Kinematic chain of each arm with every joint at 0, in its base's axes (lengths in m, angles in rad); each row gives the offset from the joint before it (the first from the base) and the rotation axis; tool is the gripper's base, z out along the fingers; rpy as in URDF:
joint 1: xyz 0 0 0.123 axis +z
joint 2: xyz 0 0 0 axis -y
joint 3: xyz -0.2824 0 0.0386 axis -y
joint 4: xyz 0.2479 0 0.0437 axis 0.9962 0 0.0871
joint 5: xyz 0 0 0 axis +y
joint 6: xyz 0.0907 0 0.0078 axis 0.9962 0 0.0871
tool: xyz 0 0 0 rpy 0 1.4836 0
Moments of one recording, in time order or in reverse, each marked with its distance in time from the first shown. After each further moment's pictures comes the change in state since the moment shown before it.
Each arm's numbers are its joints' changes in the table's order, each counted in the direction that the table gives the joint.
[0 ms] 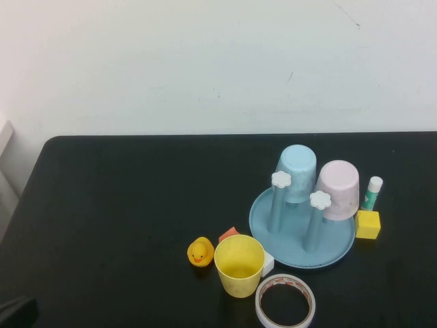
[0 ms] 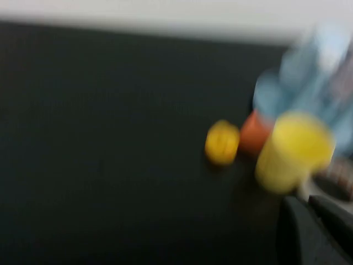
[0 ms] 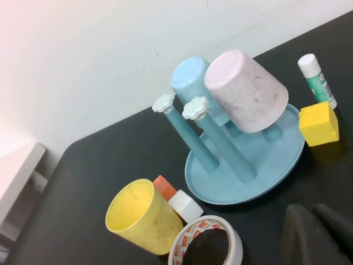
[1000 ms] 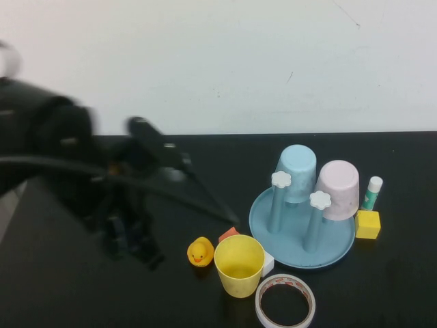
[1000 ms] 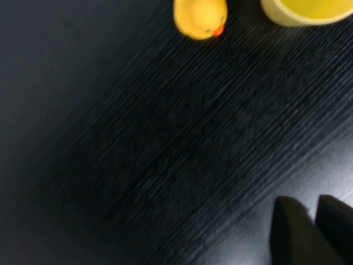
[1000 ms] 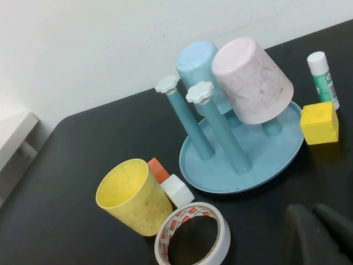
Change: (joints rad) right arm 0.000 0.000 0.000 0.010 0.035 -0.127; left arm -0.571 -1.134 0.822 0.674 0.383 -0.103
